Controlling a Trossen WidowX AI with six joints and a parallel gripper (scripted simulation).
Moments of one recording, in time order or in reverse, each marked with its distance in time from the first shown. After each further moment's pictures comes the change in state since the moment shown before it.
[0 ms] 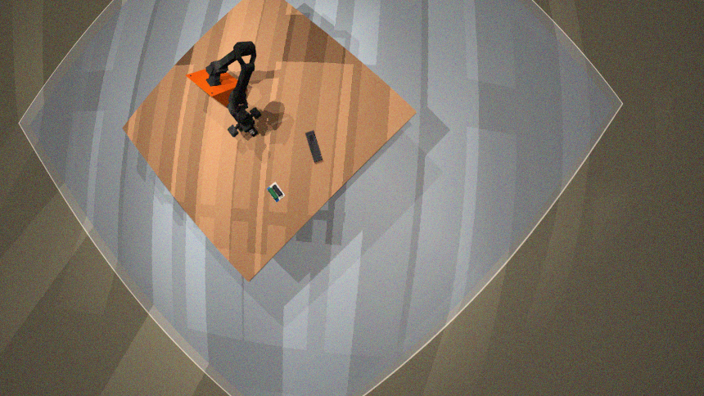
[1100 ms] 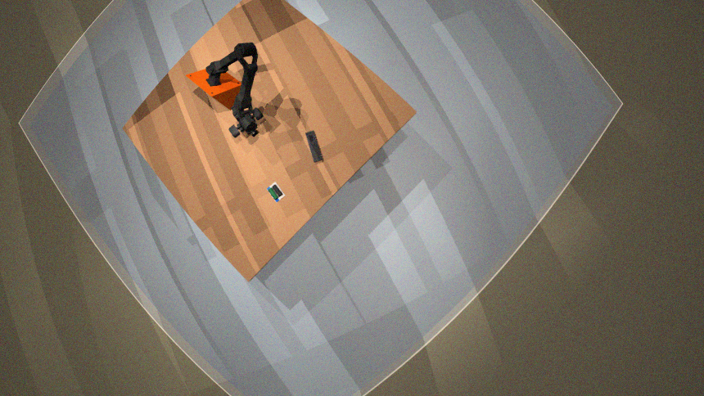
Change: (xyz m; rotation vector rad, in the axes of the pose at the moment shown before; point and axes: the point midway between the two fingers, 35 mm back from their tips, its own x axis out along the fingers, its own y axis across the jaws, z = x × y) arm 0.000 0.005 0.000 0.012 0.185 -0.016
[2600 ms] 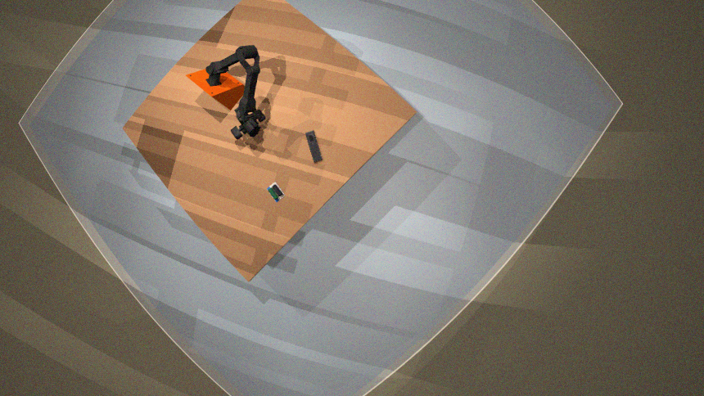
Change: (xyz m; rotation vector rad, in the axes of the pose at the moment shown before) arm 0.002 0.004 0.013 0.004 0.075 -0.013
